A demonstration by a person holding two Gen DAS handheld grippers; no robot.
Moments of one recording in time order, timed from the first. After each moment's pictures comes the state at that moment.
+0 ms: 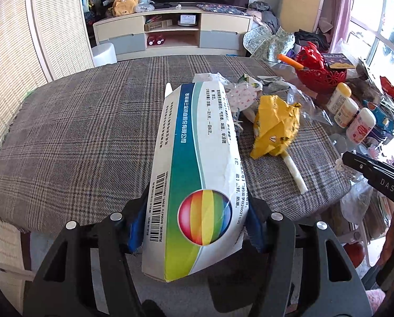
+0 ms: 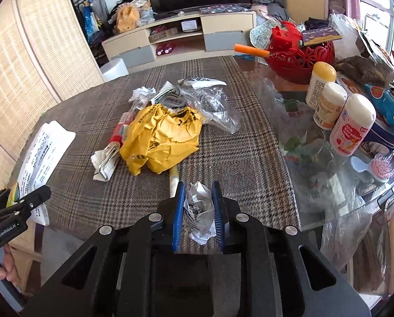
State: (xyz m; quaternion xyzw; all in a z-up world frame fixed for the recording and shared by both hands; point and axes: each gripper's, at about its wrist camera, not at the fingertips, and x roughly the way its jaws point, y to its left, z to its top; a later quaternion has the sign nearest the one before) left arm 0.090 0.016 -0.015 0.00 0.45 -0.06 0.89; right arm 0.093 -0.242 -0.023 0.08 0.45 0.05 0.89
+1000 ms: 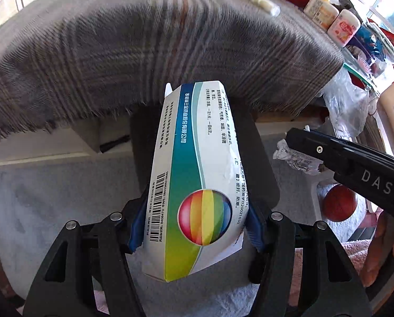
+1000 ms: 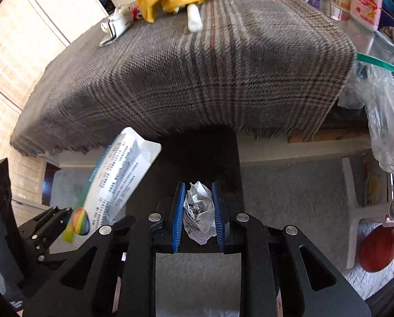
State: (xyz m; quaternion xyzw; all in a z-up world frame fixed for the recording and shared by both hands) left arm -0.025 -0.039 -0.196 -0.03 0.57 -0.12 0.82; right arm -0.008 -0.203 -0.158 0.09 0.55 0.10 0.82
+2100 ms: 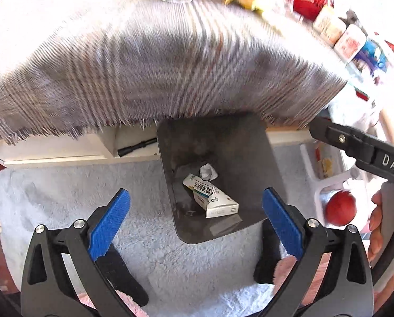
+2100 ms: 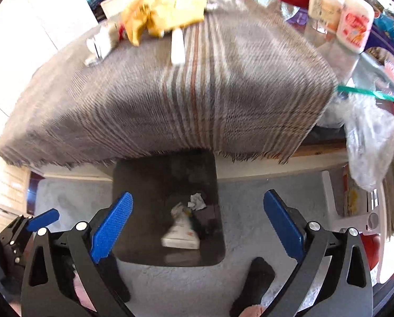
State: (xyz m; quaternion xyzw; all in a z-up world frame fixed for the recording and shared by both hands) left arm -0.025 -0.002 -0.153 -0.04 0.55 -0.10 0.83; right arm 0.000 -0.220 -0.129 0.07 0.52 0.06 0.85
